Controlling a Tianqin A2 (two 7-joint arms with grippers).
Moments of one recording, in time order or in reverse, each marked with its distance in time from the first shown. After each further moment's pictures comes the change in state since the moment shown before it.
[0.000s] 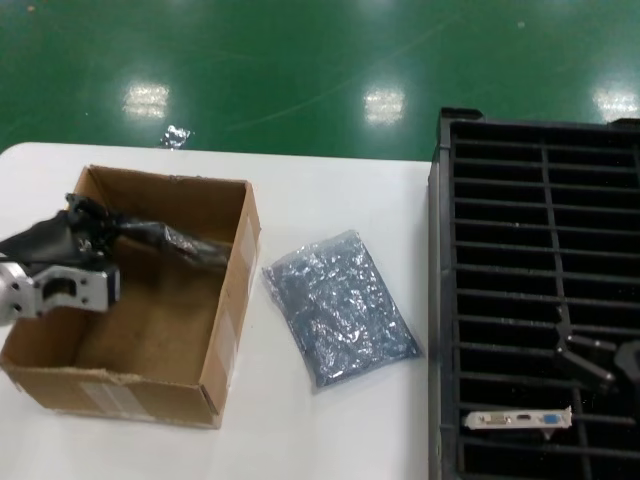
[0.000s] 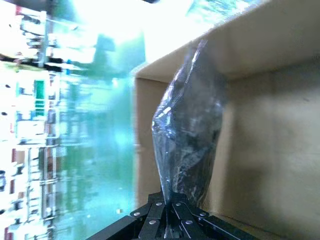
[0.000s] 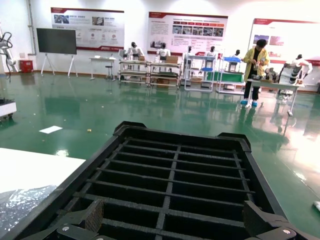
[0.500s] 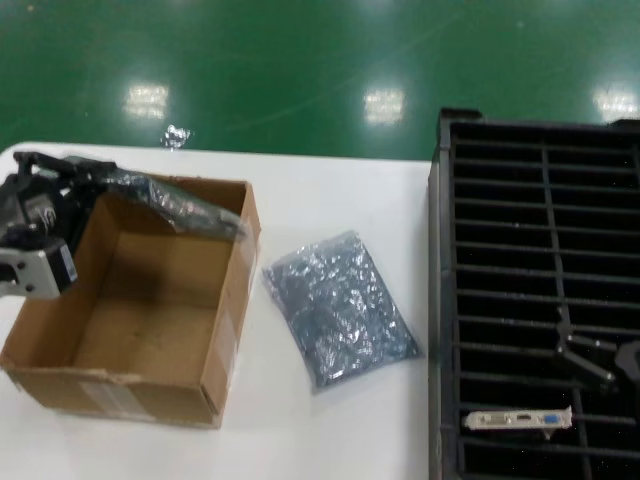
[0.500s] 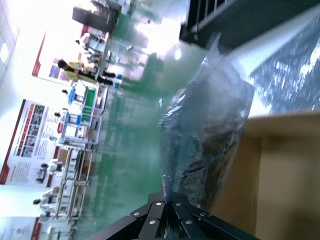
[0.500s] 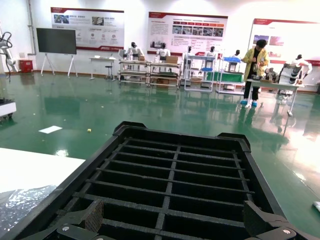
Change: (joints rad) left arm 0.316 -0.158 -0.273 -0.523 0.012 0.034 -0.339; right arm 0.000 0.000 0.000 0.000 0.000 0.000 0.000
